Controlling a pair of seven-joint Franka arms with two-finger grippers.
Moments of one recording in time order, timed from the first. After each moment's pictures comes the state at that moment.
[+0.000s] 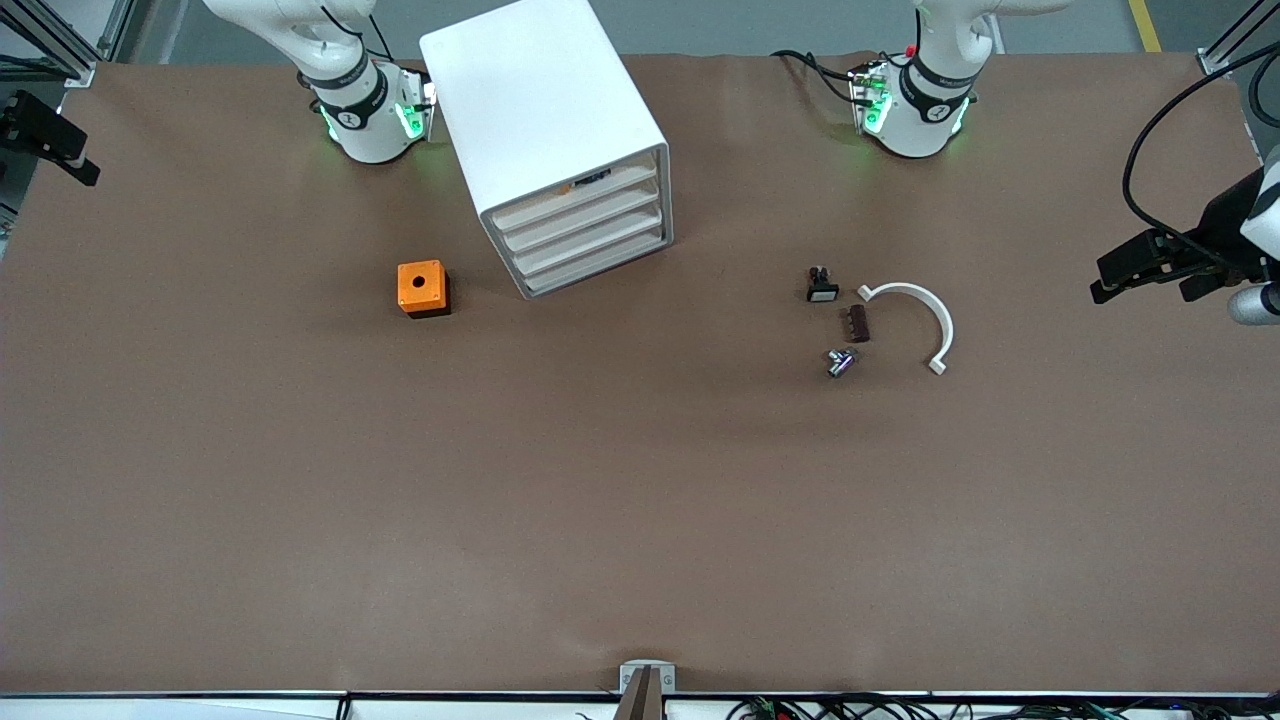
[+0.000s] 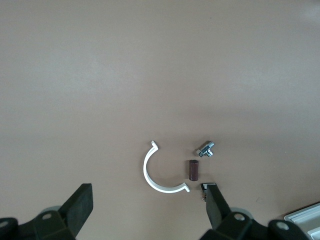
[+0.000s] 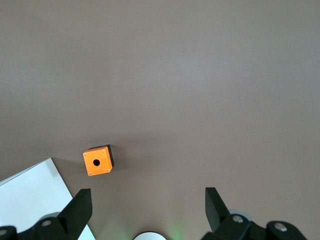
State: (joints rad) left arm -0.05 0.08 0.02 -1.47 -0.05 1.56 -0.06; right arm 0.01 -0.23 -0.10 -1.68 -0.03 1.47 -0.05
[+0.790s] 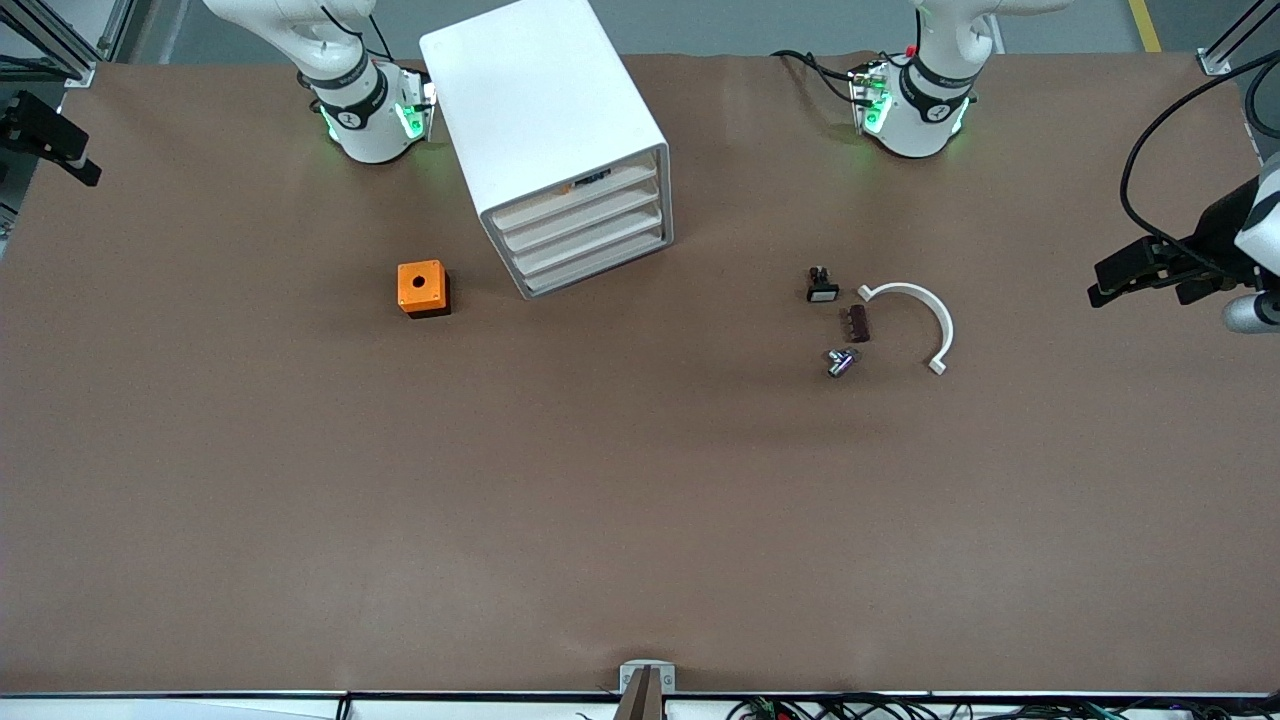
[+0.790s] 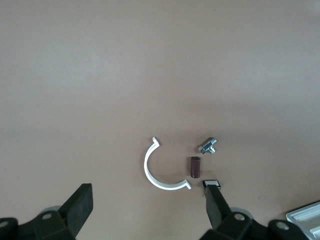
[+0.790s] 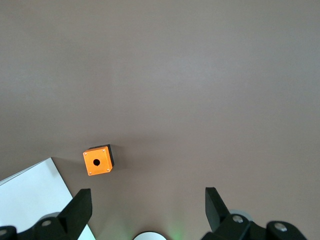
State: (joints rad) left arm -0.04 0.11 0.02 -1.48 -0.05 1.56 -0.07; right arm 0.01 -0.23 -0.10 -1.69 -0.03 1.47 -0.05
